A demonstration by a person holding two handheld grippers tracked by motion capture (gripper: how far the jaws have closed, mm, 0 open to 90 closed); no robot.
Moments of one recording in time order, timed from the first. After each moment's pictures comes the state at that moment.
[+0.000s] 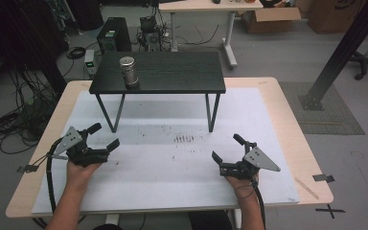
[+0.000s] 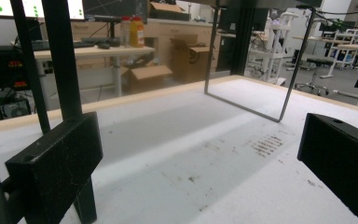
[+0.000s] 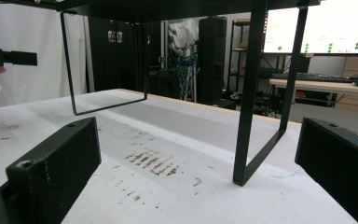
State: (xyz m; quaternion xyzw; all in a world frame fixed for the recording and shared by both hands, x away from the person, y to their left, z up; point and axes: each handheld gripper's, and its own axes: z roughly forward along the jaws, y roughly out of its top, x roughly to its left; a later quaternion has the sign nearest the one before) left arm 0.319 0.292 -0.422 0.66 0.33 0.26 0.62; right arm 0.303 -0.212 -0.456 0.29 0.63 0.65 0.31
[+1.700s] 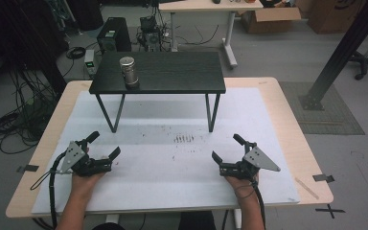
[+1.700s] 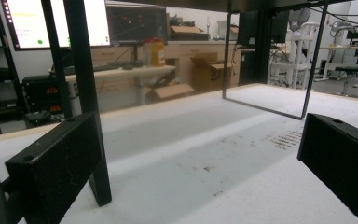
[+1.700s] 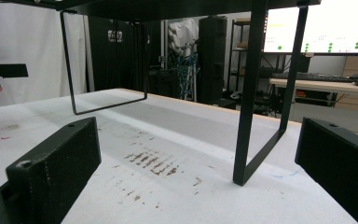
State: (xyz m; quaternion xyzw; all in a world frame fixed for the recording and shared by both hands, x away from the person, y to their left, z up) left arm 0.300 0.288 -0.454 0.63 0.32 0.33 0.62; right arm 0.303 -0.212 -0.456 0.29 0.63 0.65 0.31
